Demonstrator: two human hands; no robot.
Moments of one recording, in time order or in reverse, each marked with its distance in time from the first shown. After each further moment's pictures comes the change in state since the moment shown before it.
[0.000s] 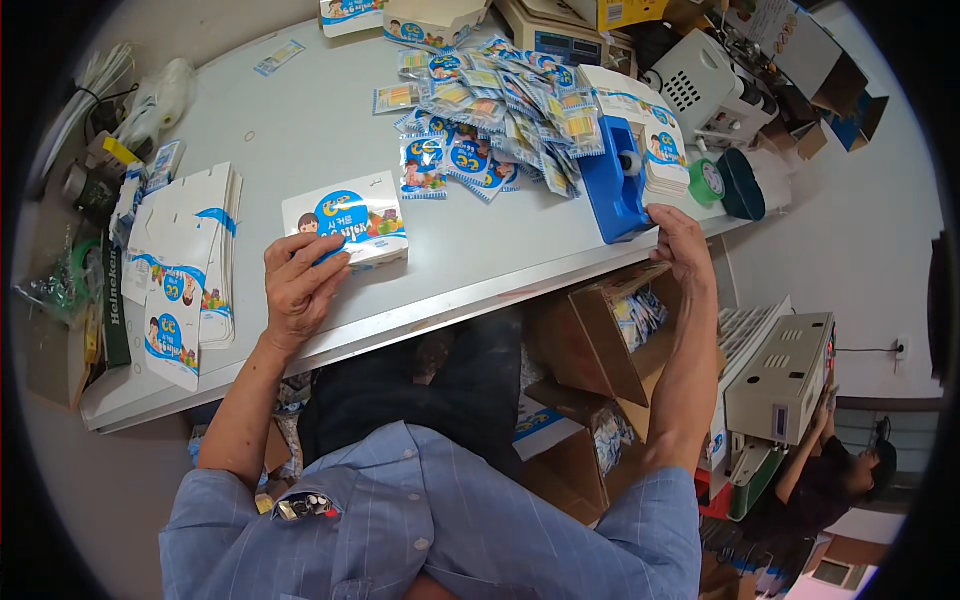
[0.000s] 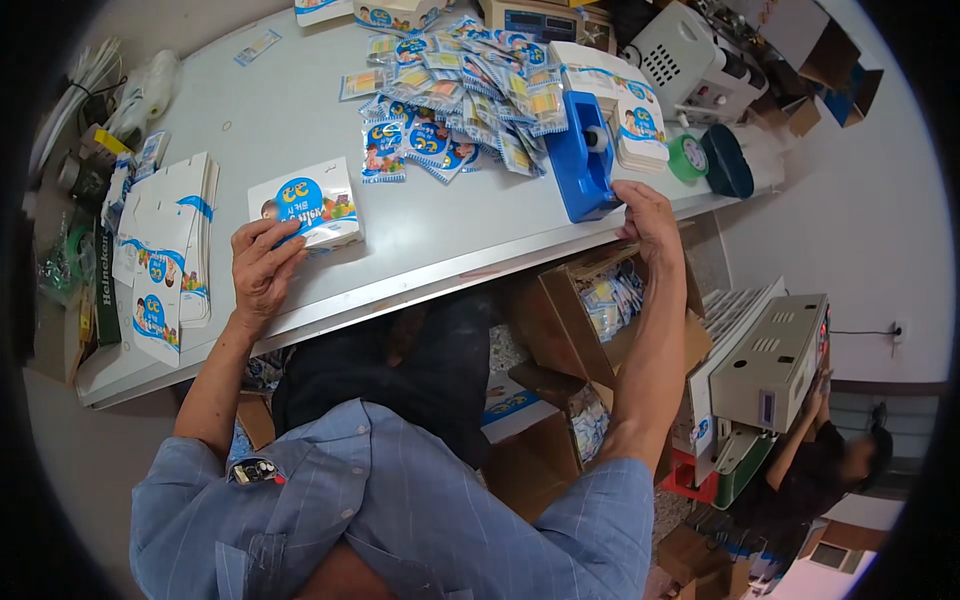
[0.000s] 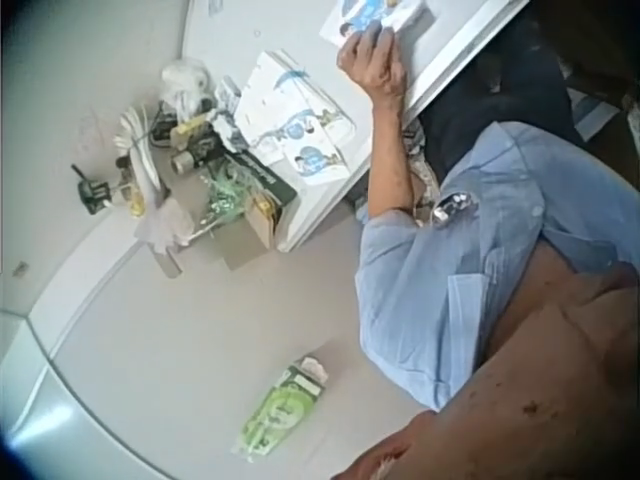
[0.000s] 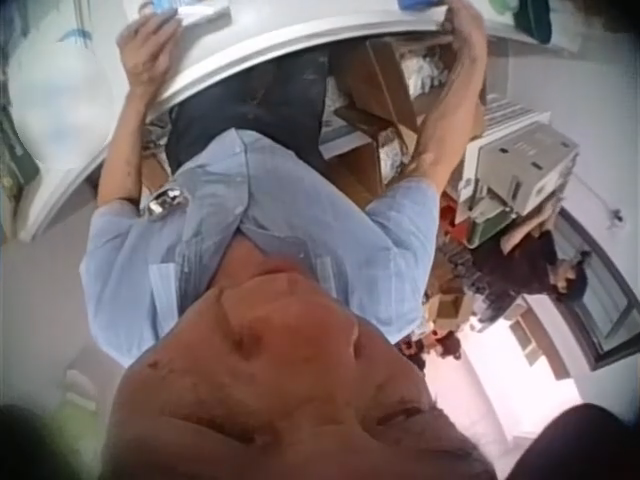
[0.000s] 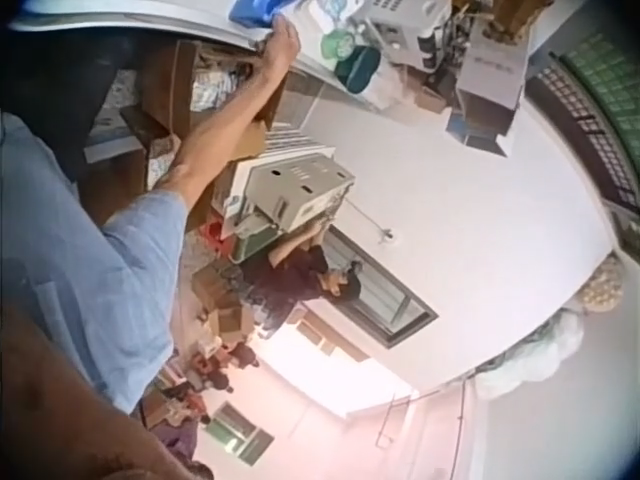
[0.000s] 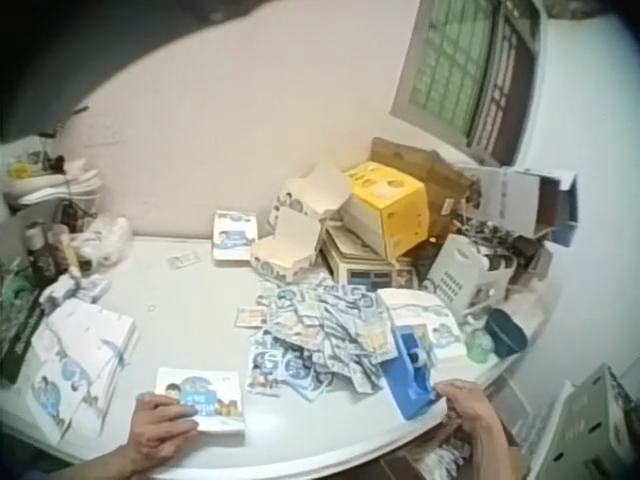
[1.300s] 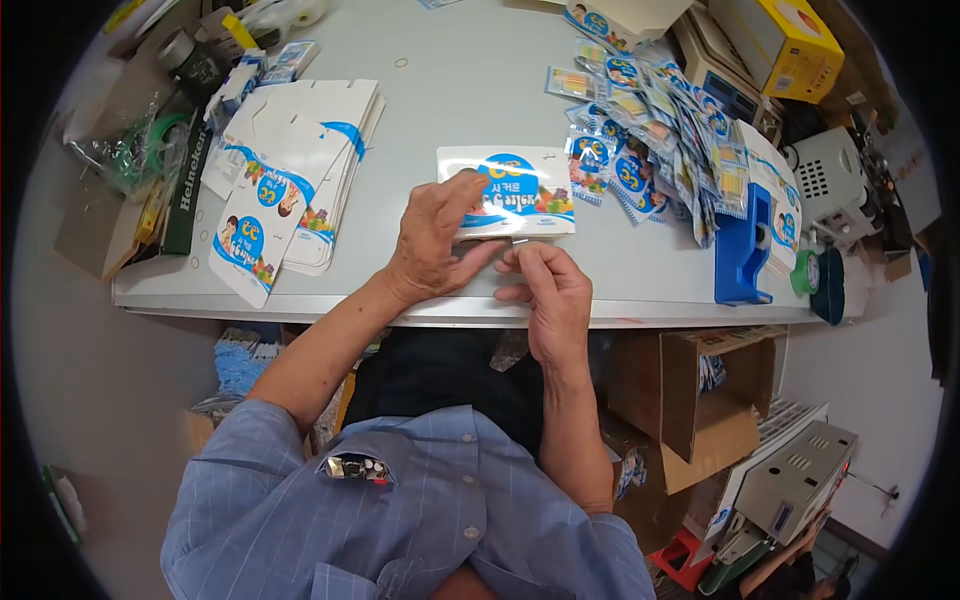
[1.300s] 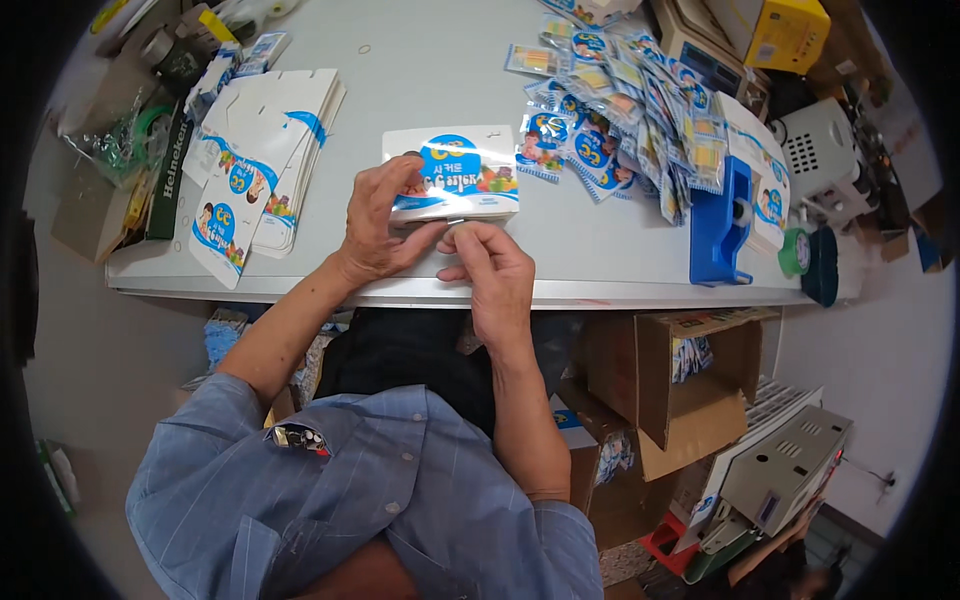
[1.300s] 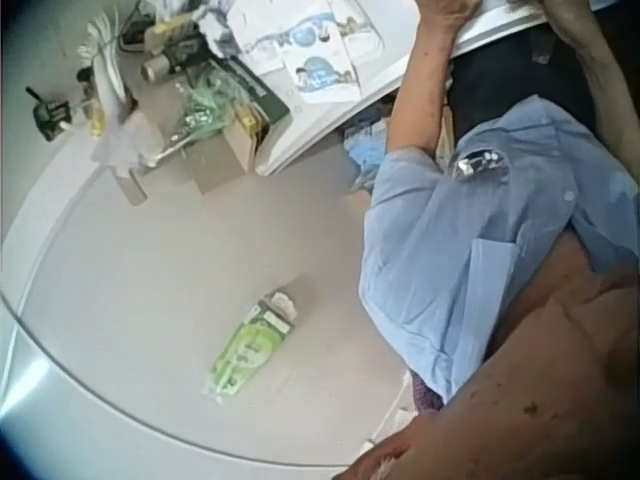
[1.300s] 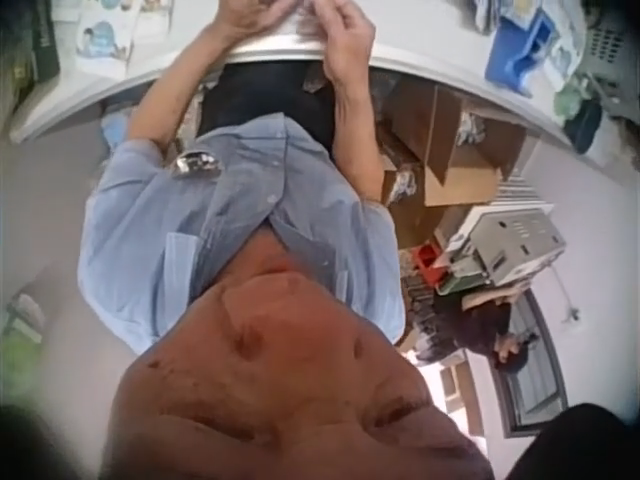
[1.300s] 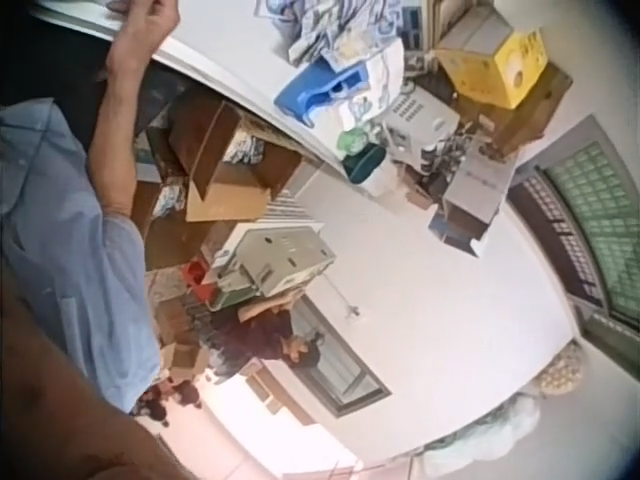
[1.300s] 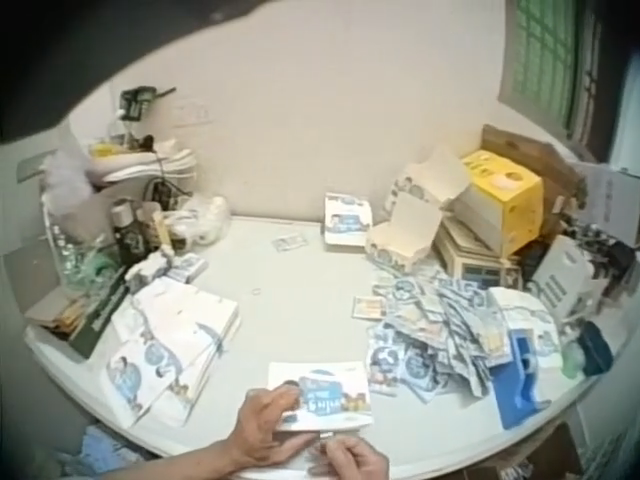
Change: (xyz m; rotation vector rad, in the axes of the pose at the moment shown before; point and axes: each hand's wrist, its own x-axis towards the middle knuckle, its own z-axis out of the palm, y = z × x) left_hand -0.006 -0.006 0.016 -0.072 0.143 -0.096; right_hand -0.154 0.003 0.329 0.621 -0.527 -0.200
